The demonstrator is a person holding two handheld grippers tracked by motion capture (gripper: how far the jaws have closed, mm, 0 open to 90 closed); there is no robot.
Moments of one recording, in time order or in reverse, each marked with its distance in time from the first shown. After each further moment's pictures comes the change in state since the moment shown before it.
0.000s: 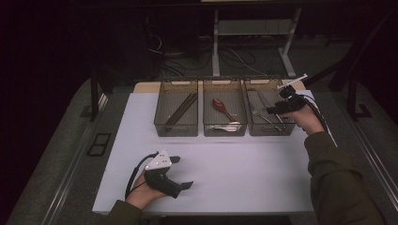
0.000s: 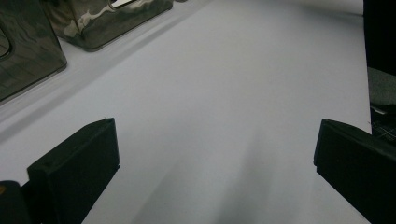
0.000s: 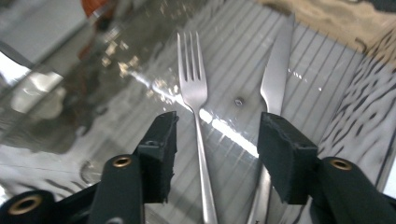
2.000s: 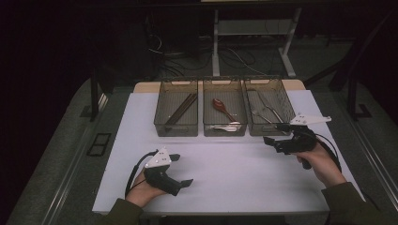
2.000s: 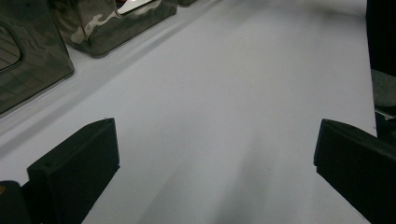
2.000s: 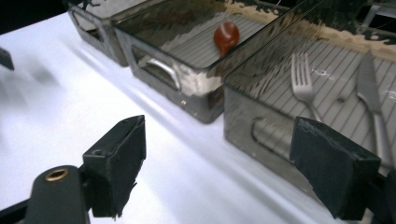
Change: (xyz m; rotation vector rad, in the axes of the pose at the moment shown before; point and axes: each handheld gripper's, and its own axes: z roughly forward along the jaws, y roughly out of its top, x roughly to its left) left arm 0.005 0.004 -0.001 -0.007 0.005 0.007; right arm 0.085 -0.099 -0.058 -0.323 0.162 -0.059
